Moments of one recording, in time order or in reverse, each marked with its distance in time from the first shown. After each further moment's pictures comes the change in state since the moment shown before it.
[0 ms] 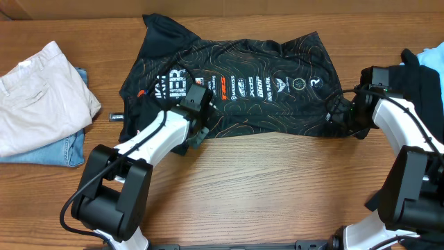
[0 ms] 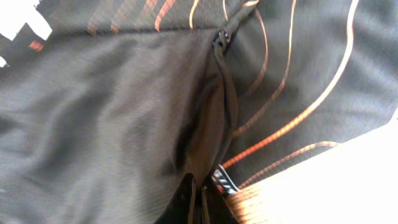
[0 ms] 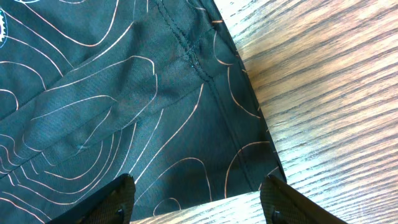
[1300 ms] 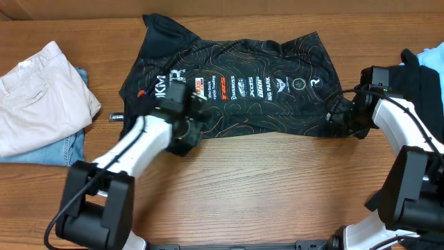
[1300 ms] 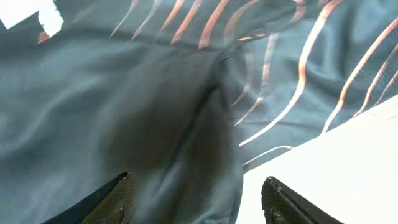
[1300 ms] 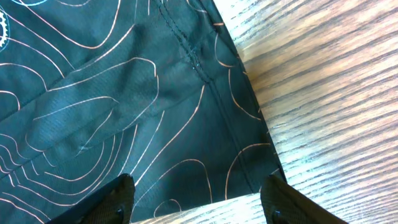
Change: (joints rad) left arm 0.085 -0.110 -0.084 0.096 0.215 -0.084; right arm 0.000 0.000 0.000 0.005 0.000 0.000
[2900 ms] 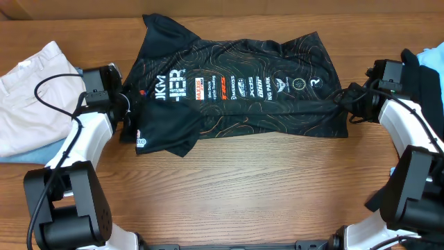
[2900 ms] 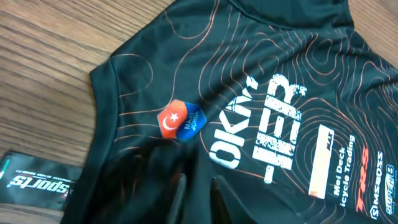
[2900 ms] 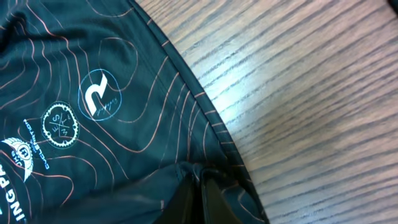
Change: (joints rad) left arm 0.483 0.000 0.001 0.317 0.201 -0.503; right arm -0.046 -0.001 0.000 0.262 -0.005 -0.003
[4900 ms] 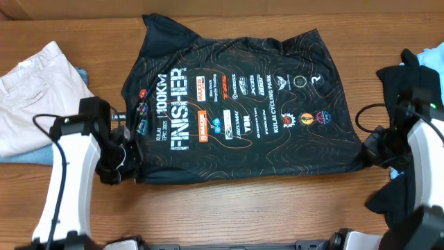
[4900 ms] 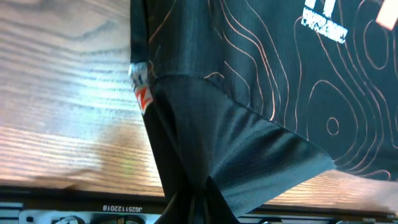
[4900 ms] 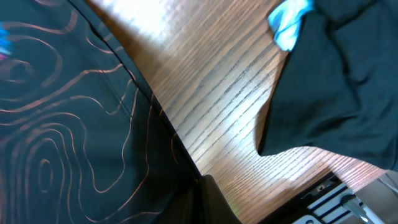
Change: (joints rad) left arm 0.021 -0.320 0.013 -1.091 0.009 0.142; right arm -0.130 -0.301 0.006 -0.791 0.179 0.082
